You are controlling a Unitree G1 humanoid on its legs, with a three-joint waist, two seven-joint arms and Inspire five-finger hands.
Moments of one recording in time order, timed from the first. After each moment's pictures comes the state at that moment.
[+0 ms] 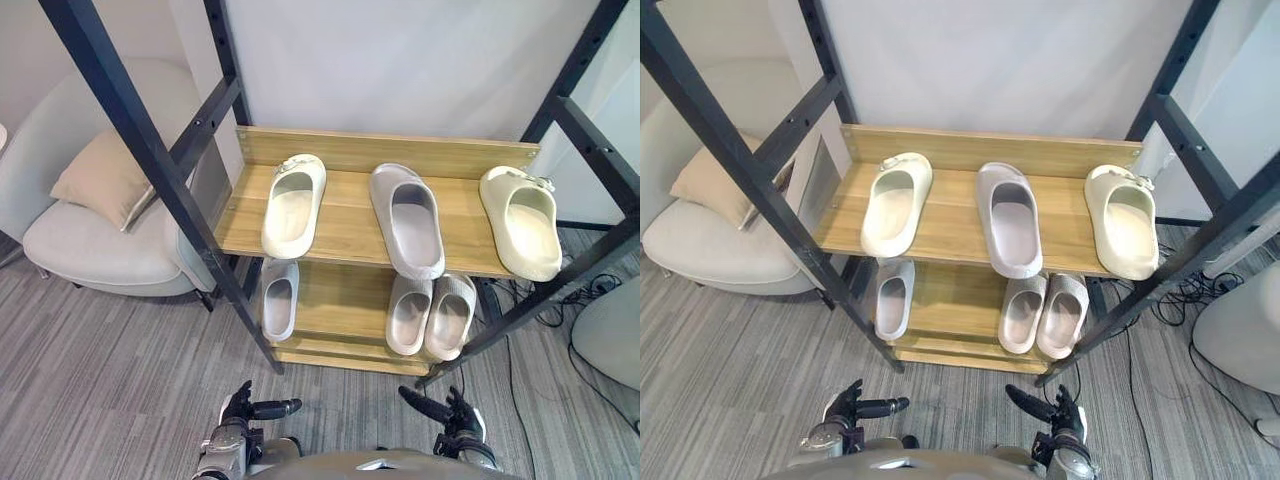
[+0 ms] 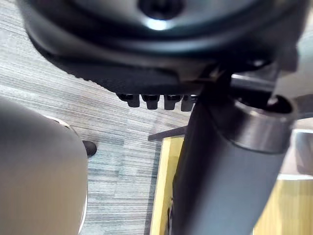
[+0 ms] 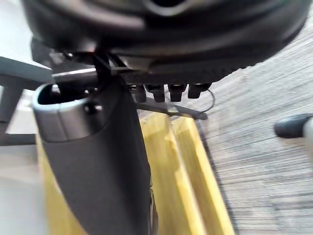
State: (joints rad) left arm 0.03 0.10 0.01 1.07 -0.07 -0.06 0.12; right arm 0.28 -0.01 -0.15 0.57 0.20 -0.06 -0.18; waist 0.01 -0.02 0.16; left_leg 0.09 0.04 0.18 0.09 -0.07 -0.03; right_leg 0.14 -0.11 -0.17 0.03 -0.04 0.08
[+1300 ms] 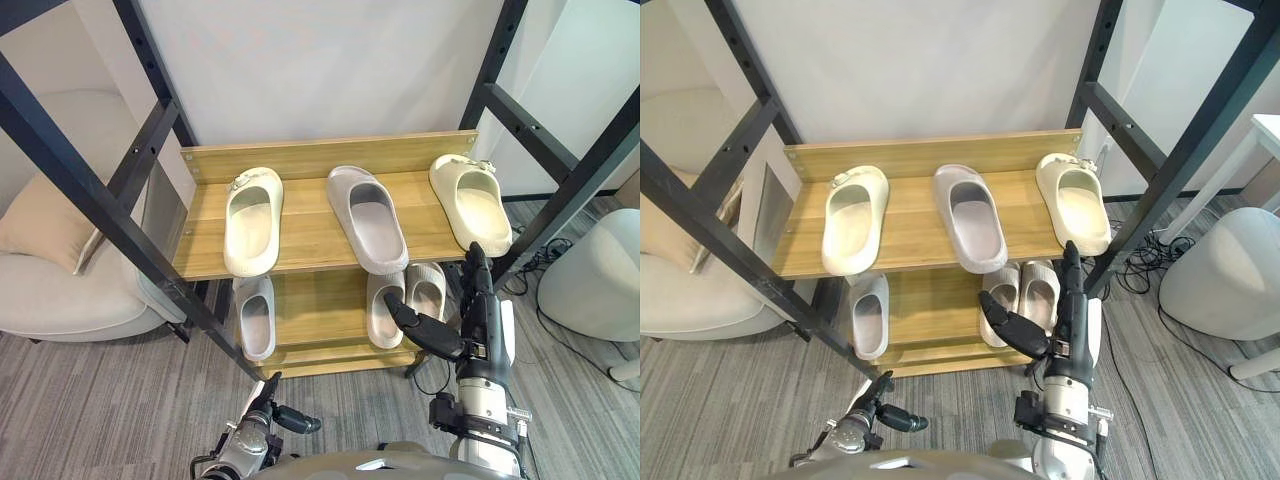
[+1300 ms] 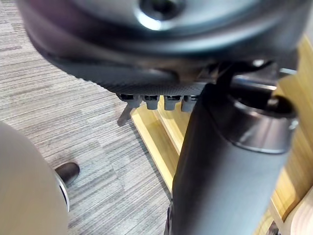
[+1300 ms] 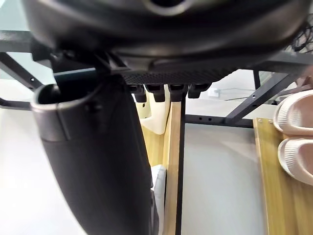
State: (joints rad) left arm -0.01 0.11 -0.36 1.11 0.05 -0.10 0.19; right arm 0.65 0.00 0.24 -0.46 -0.23 -0.21 -0.38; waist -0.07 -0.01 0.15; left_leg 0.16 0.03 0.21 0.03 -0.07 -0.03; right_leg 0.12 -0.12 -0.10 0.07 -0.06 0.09
